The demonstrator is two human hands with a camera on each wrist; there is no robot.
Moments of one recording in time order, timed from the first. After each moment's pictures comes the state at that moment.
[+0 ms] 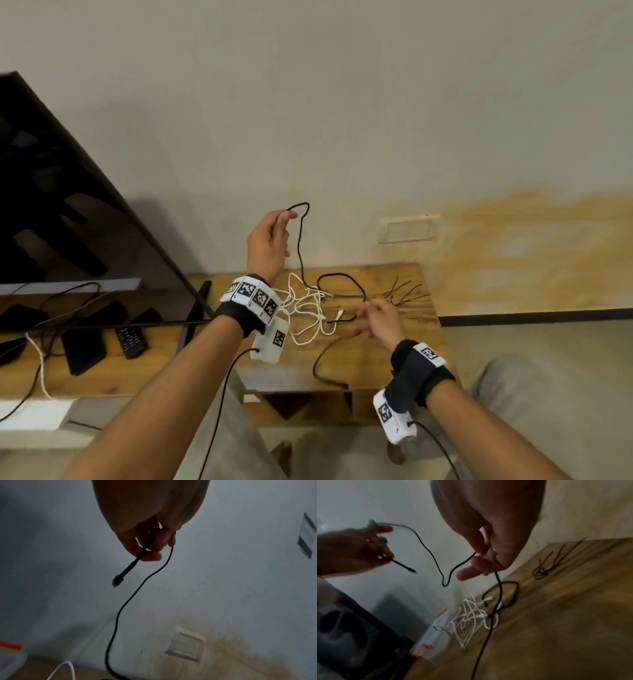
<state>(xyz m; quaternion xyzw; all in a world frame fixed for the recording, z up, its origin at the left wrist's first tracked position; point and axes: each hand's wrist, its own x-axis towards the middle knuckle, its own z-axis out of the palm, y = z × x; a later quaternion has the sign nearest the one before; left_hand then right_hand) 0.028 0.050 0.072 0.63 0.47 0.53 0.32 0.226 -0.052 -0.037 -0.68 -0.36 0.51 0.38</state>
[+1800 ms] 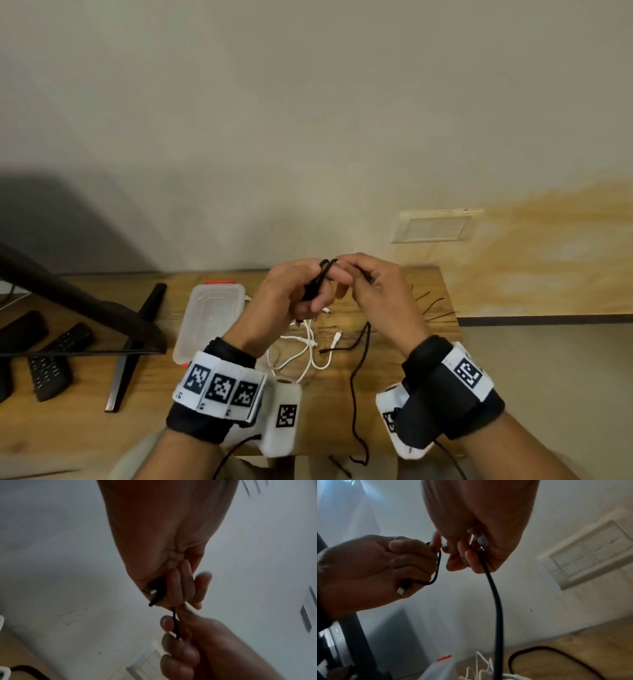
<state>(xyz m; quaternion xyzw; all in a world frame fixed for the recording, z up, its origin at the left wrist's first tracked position) 0.054 0.072 0.023 0.57 0.33 0.35 0.66 0.226 0.053 -0.001 -0.55 -0.56 0.40 0.47</state>
